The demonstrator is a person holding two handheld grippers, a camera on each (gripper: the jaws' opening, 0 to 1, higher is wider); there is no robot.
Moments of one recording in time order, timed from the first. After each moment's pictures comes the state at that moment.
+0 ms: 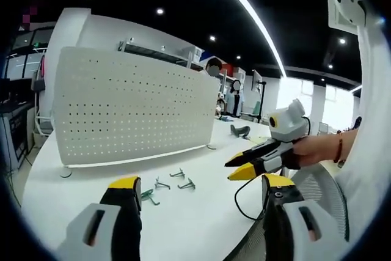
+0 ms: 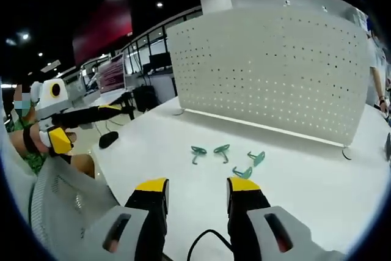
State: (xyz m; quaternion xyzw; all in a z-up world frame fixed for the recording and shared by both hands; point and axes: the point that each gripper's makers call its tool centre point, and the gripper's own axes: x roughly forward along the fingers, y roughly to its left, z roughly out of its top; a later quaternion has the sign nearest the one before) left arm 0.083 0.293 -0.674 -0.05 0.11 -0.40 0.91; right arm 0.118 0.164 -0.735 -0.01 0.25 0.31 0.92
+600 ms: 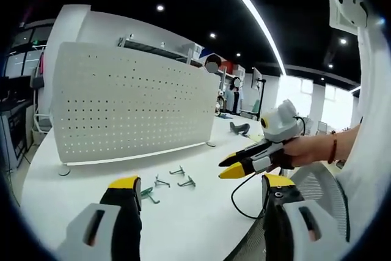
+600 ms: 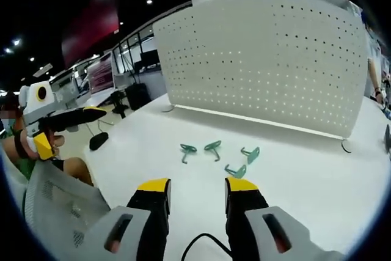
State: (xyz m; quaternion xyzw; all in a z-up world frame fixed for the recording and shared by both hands) left arm 0.089 0.292 -0.679 -0.05 0.12 -0.41 0.90; right arm 0.138 0.159 -0.750 -0.01 0.27 0.28 0.92
